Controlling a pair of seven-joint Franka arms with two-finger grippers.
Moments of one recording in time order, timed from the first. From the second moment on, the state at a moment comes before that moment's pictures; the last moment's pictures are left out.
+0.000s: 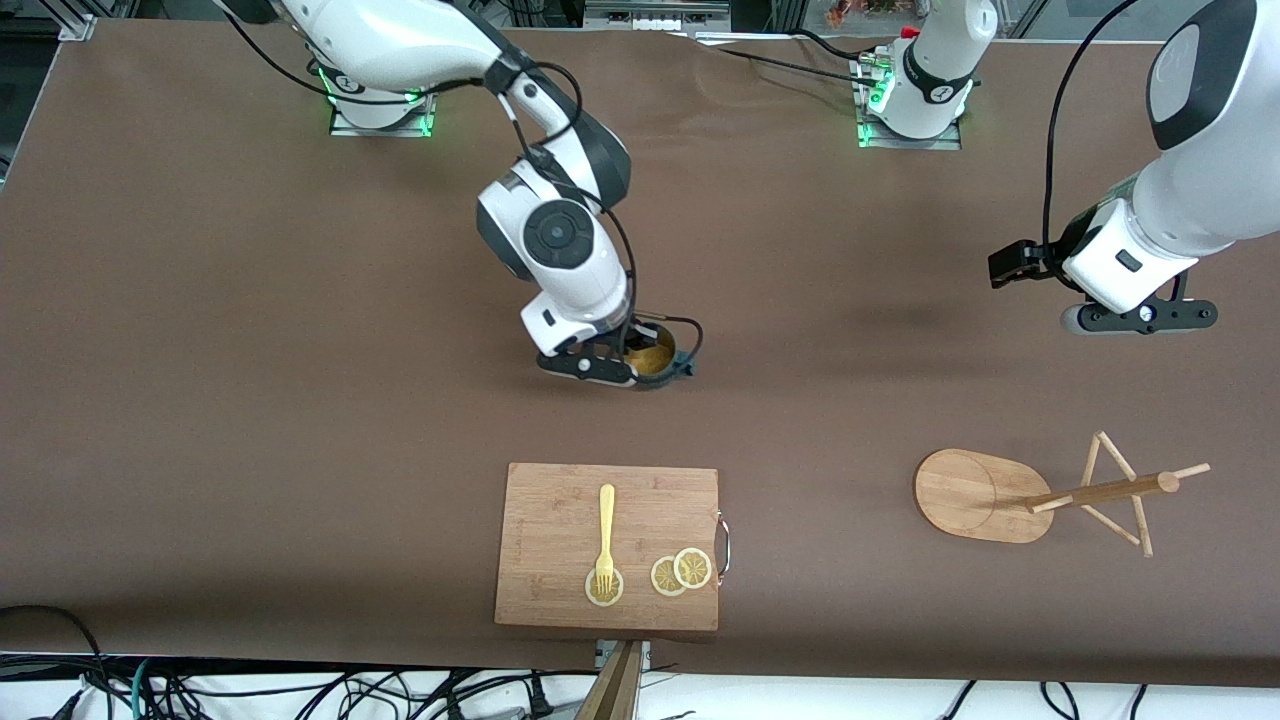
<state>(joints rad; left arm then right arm) 0.09 0.11 -0.21 -1.66 0.02 1.58 -0.17 0.54 0.76 0.23 -1.33 -0.05 2.15 0.94</state>
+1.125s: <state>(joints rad) 0.10 0.09 -0.21 -1.71 -0.05 1.62 -0.18 0.61 0.86 0.22 -1.29 -0.07 2.33 1.02</state>
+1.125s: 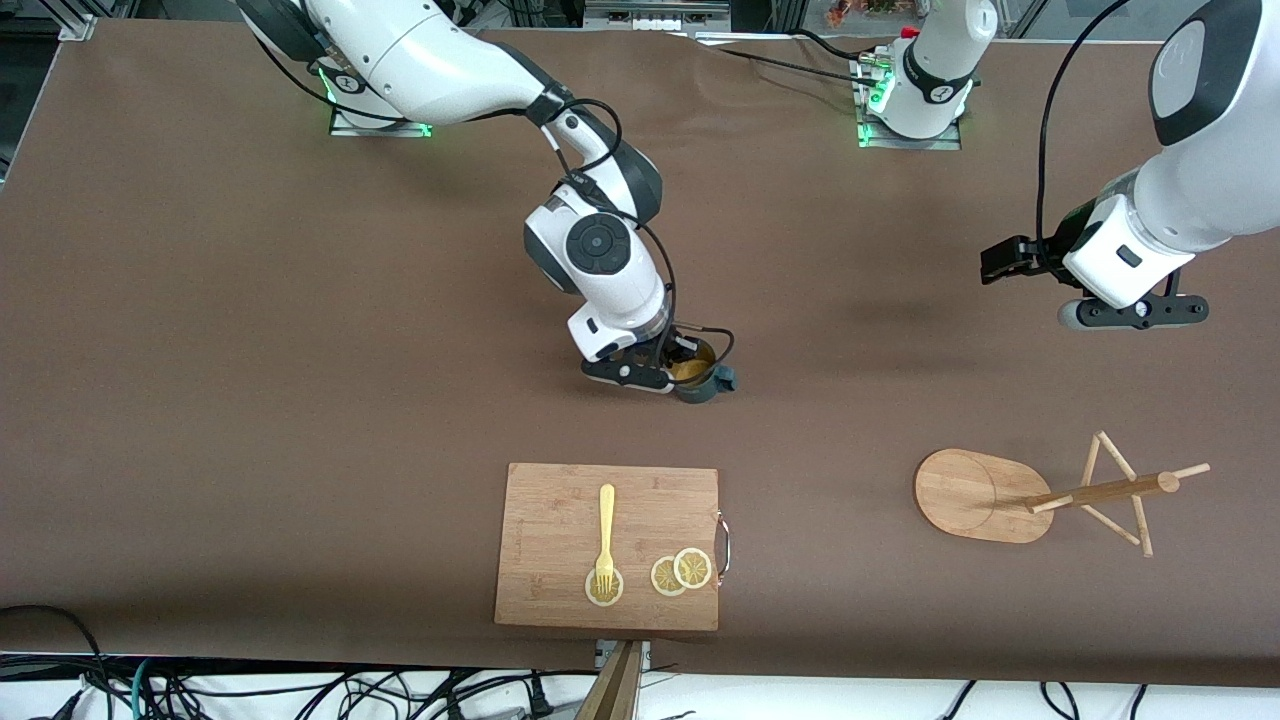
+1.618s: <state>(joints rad) 0.10 0.09 -0.21 -1.87 -0.05 1.82 -0.17 0.57 0.82 0.20 -1.21 -0.09 2.16 0.99</state>
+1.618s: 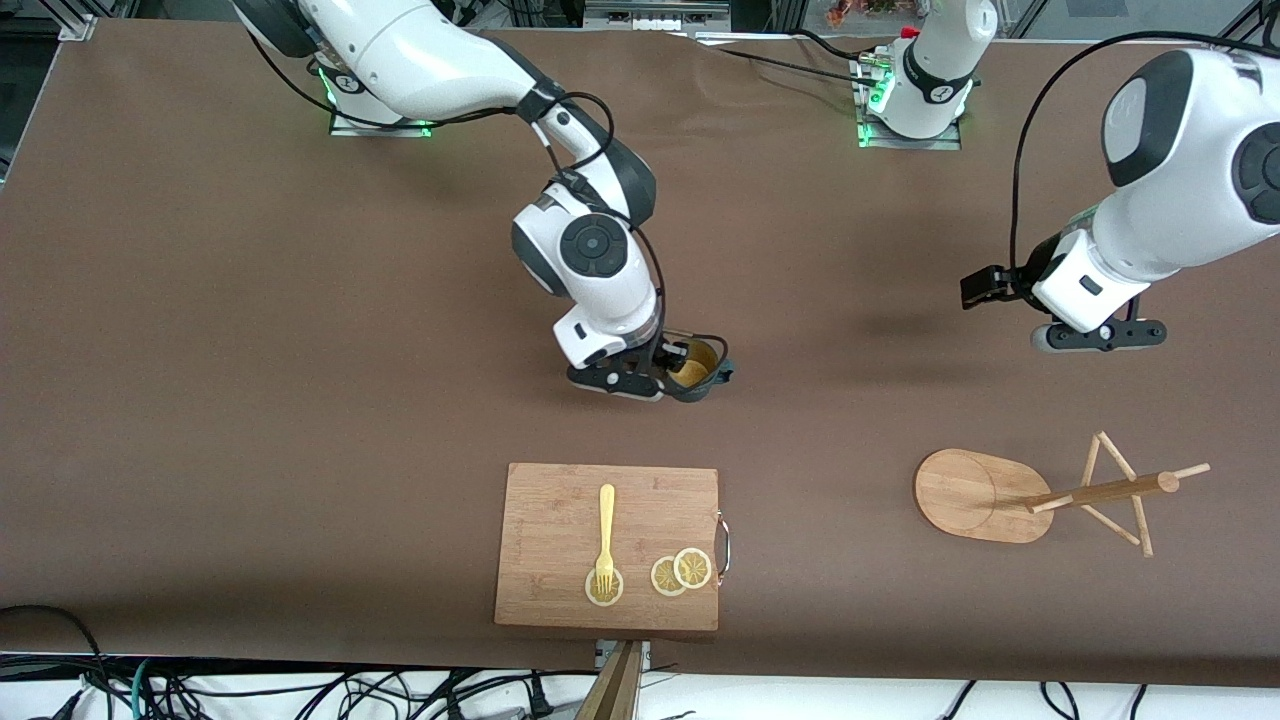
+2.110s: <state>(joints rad) 0.12 0.13 -0.21 -2.09 -0.18 2.19 0.04 0.35 0.68 0.23 -1.12 -0.05 1.73 0.62</state>
